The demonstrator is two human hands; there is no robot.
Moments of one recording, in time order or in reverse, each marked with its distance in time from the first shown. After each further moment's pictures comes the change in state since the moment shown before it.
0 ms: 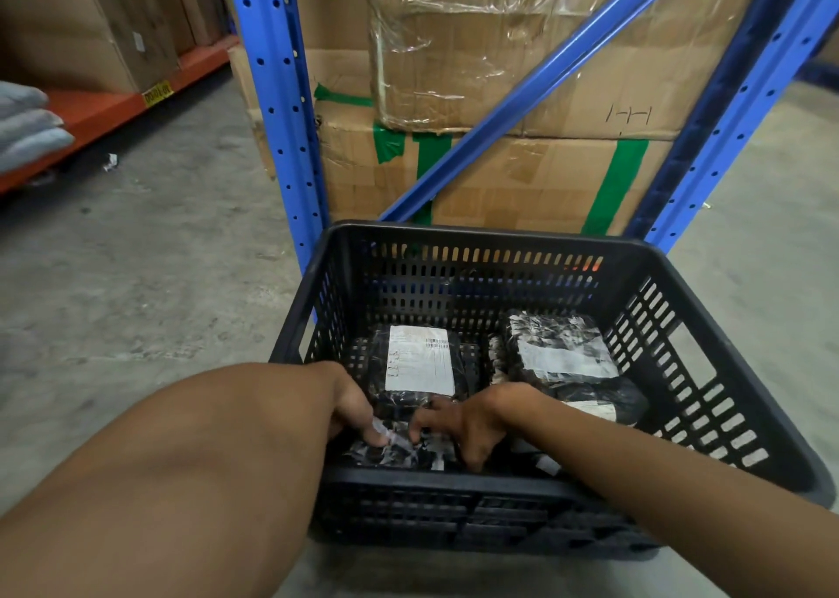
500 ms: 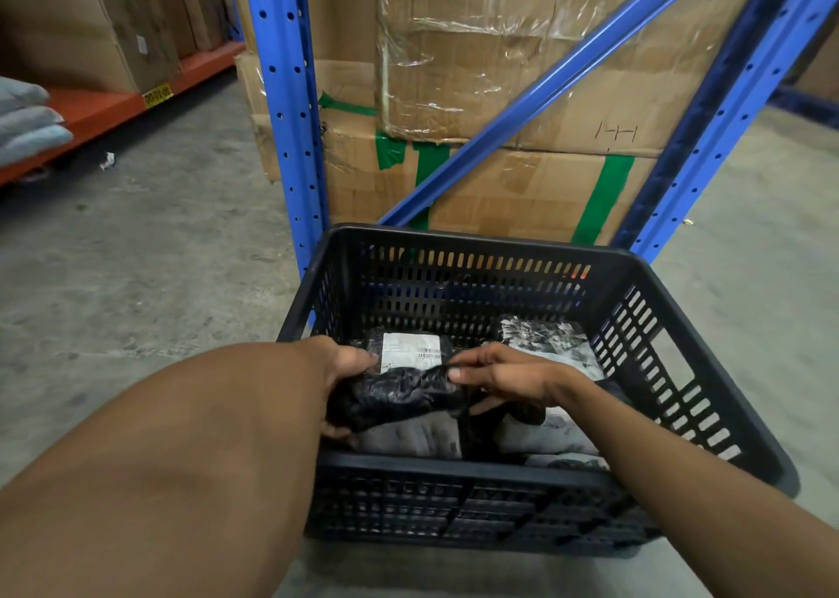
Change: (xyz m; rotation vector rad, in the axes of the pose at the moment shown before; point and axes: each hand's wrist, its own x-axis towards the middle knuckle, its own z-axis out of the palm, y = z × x) left_hand -0.010 0.008 -0.019 -0.508 0.075 0.063; right_hand -0.040 0.048 0.000 0.950 0.483 -0.089
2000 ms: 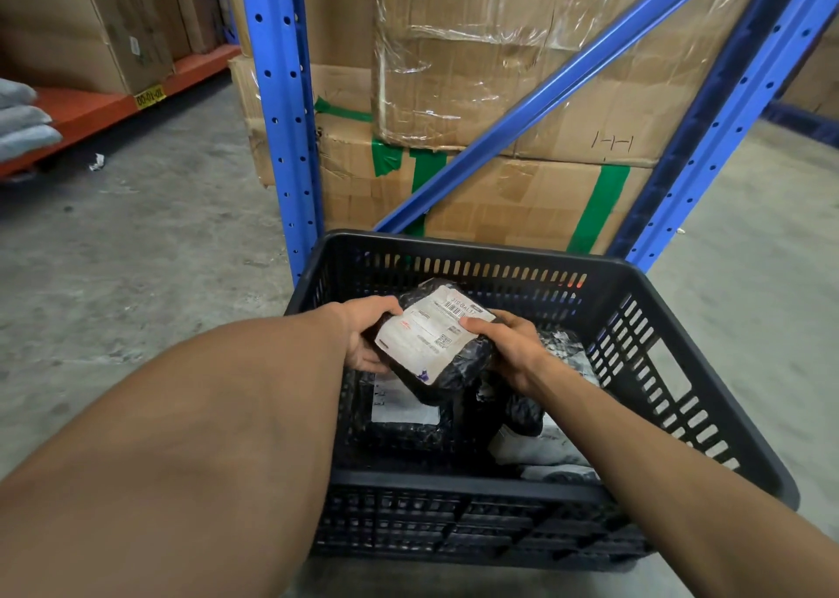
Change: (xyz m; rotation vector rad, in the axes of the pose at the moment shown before) left_hand -0.027 0.052 -0.001 -0.364 -0.030 0.405; right_hand 0.031 -0.009 -0.015 0.748 0.651 0.020
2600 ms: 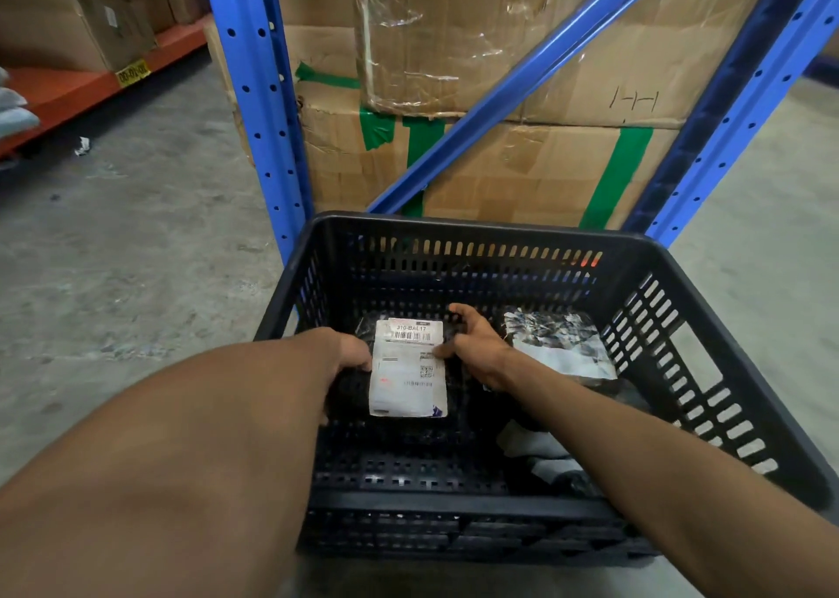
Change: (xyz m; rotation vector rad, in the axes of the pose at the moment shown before) left_hand 0.048 -0.040 -0.014 0.458 0.163 -0.357; right_hand 0.046 0.044 0.030 -0.310 -0.168 0.068
